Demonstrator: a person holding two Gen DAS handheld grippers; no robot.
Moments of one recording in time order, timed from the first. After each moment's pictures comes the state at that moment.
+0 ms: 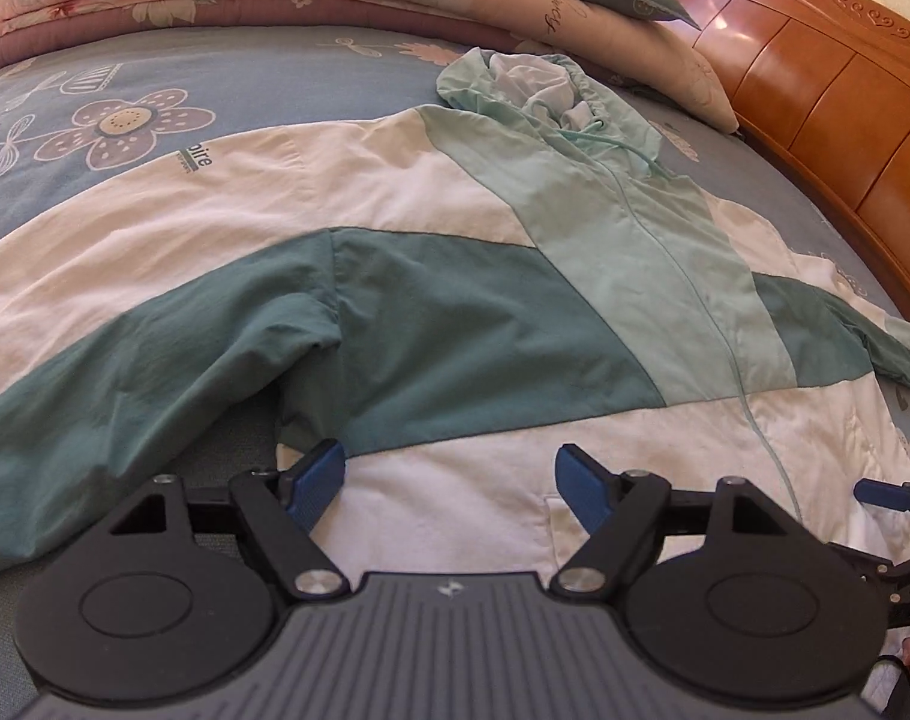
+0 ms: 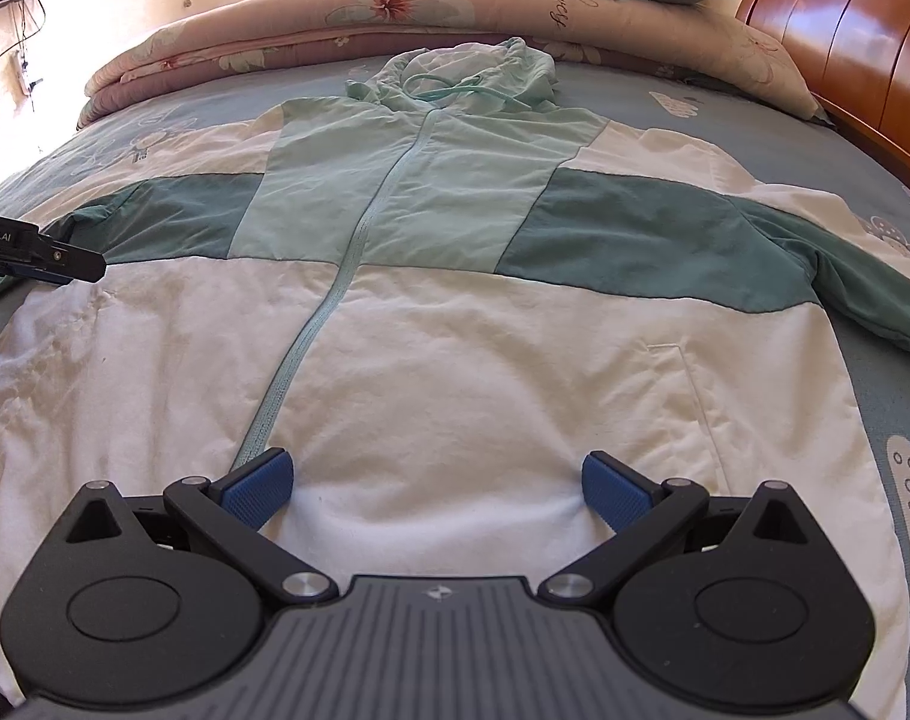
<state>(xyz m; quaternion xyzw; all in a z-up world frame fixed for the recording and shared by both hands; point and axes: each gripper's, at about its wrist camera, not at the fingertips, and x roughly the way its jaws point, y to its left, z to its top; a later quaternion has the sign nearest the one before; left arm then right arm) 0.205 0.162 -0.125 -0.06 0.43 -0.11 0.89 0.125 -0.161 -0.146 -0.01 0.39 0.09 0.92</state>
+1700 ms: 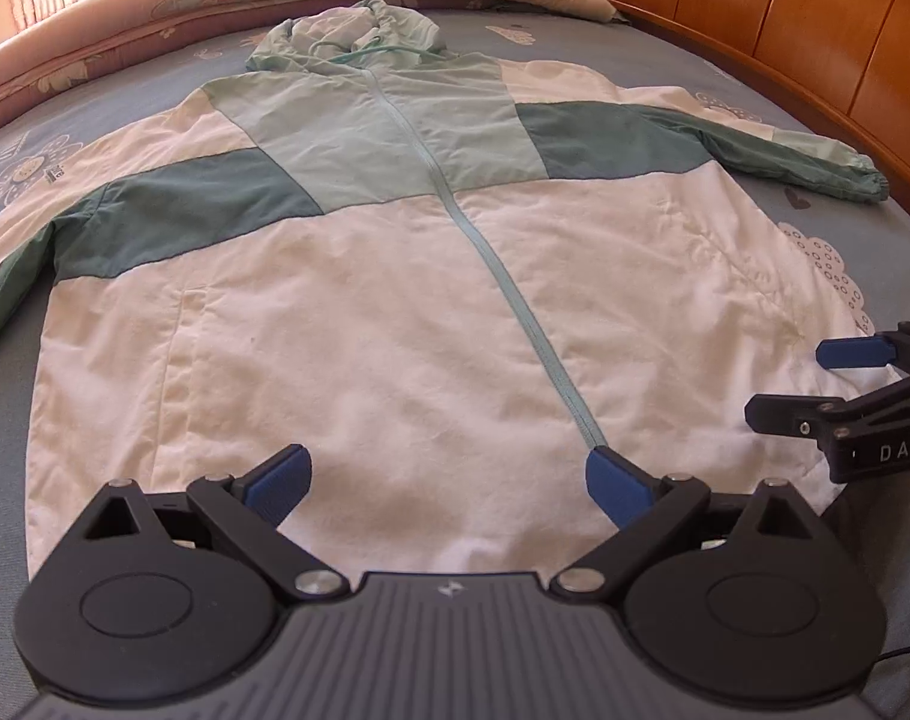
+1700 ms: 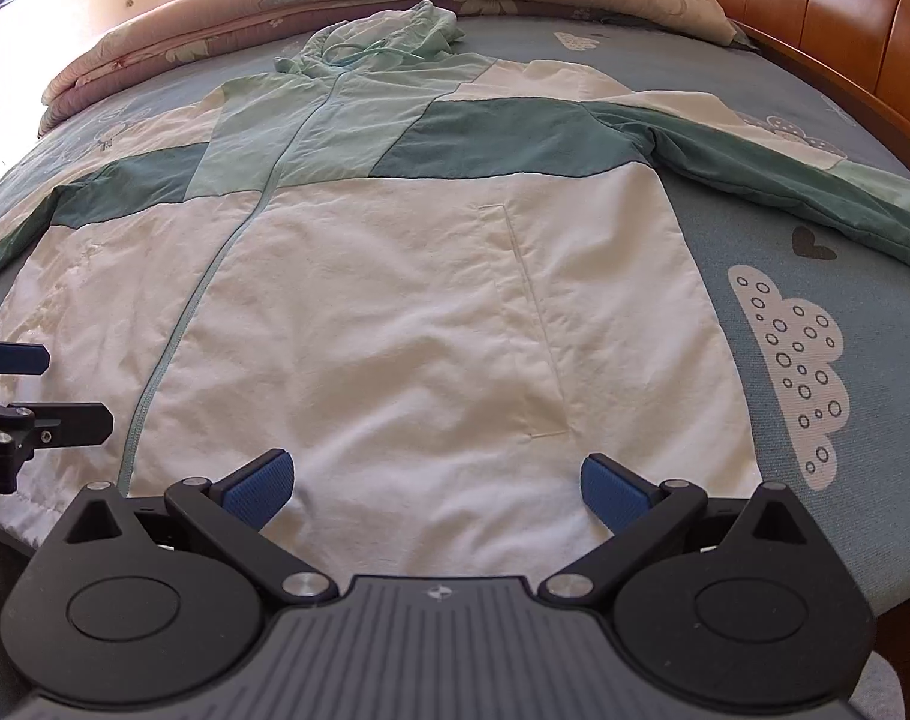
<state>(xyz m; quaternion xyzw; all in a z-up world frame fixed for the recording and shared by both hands) 0.072 -0.004 -0.133 0.05 0.45 -0.15 0.88 0.043 -0.222 -0.136 0.03 0.44 0.04 0.90</state>
